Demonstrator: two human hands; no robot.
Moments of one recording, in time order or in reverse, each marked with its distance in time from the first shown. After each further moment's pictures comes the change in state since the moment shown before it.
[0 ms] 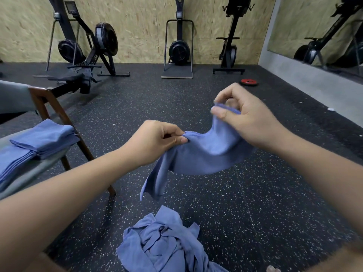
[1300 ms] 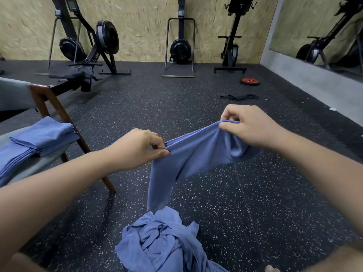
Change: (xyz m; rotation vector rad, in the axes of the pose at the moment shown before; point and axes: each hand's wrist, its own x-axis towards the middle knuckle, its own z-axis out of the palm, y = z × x) left_hand -0.018 -0.038 -0.017 0.343 -0.201 0.025; right_hand 0.008 0.041 -0.006 -0.367 -0.178 0.042
